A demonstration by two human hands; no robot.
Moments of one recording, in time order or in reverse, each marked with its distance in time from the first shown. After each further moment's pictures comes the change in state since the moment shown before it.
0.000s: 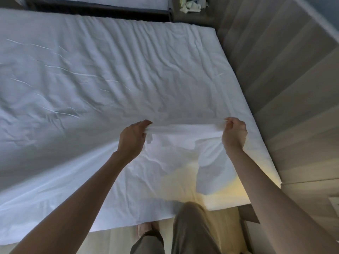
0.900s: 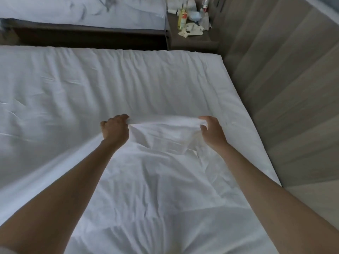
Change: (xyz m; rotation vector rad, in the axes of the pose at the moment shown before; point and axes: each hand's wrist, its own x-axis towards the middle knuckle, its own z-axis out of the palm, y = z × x) left_hand 0.453 -0.097 0.083 0.284 -0.066 -0.291; right_hand 0.365 -0.123 0.228 -0.100 -0.454 -0.265
